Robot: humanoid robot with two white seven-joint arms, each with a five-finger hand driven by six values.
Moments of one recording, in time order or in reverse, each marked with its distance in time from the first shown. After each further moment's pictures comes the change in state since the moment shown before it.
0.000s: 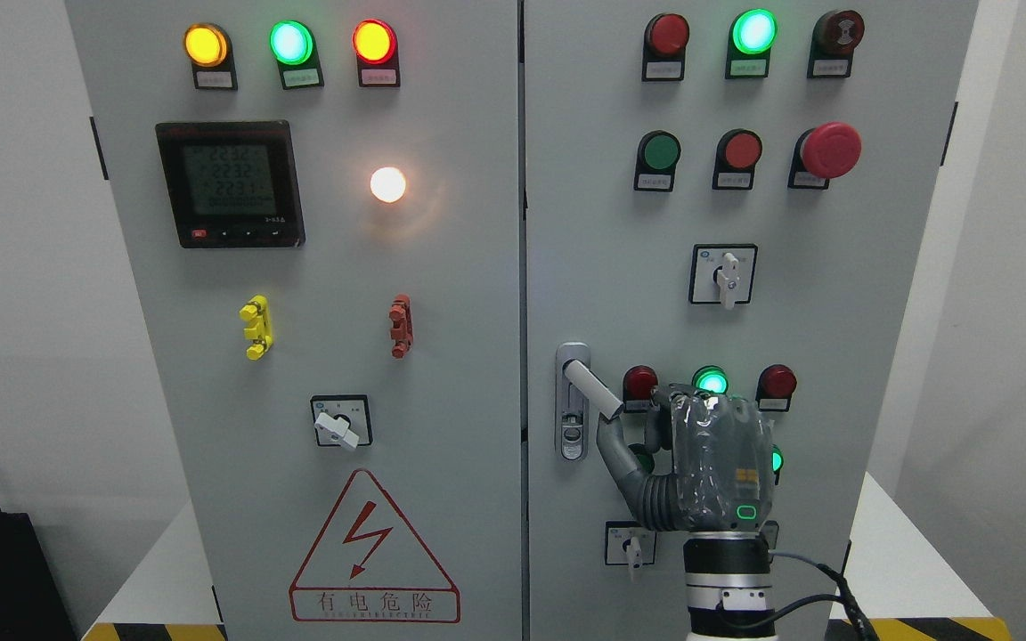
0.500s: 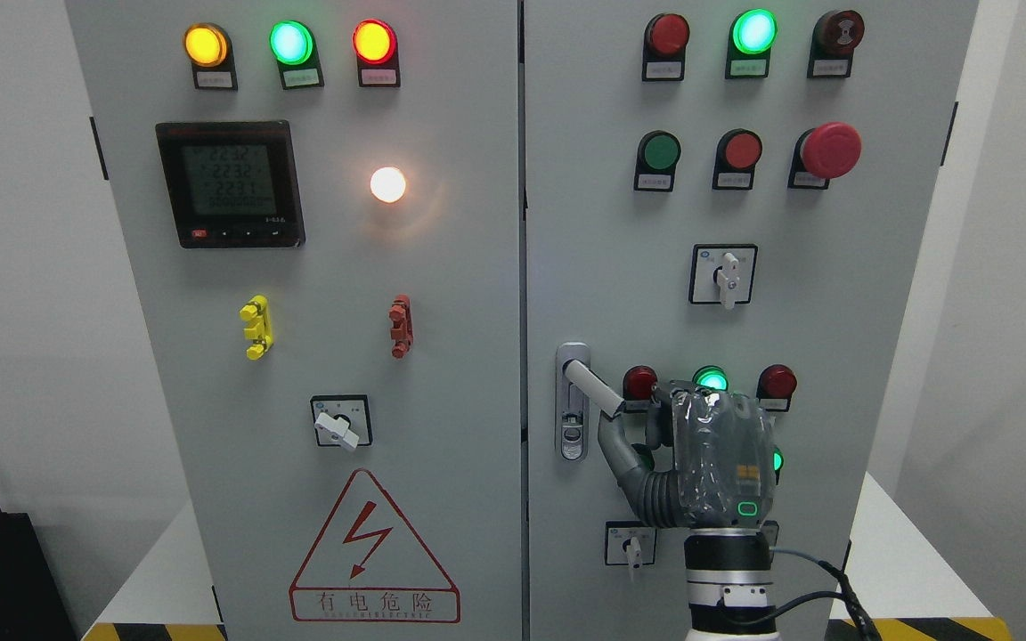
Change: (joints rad) left arm 0.000 0.000 0.000 0.000 0.000 0.000 0.000; right arm -0.006 0.000 -0.002 -0.001 0.000 0.000 -0.002
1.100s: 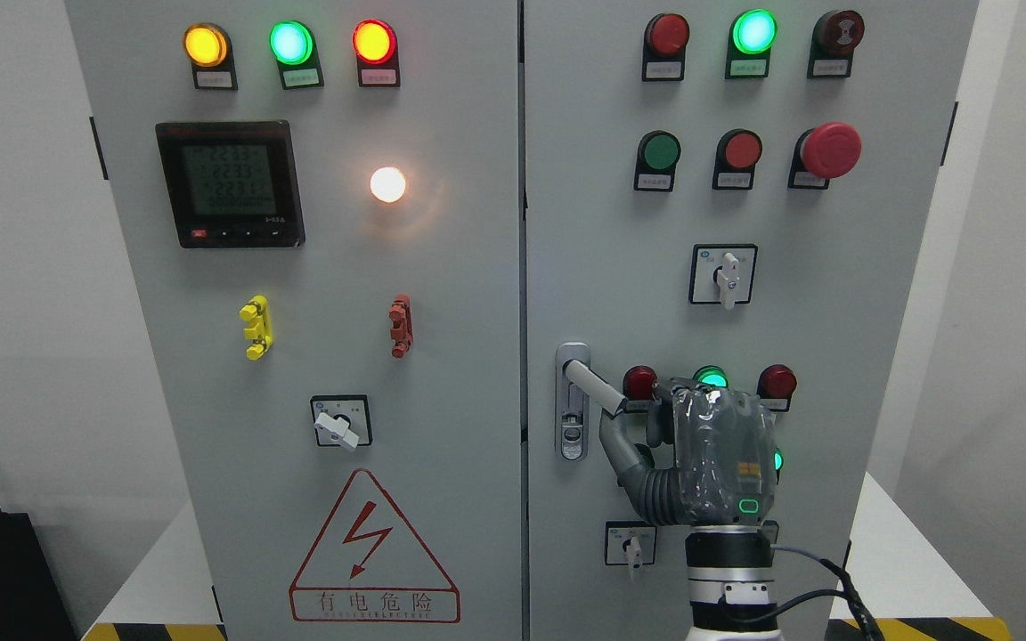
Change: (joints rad) left arm 0.000 0.000 0.000 0.000 0.000 0.000 0.000; right arm -0.002 0.000 -0.003 -0.006 0.000 -0.002 0.003
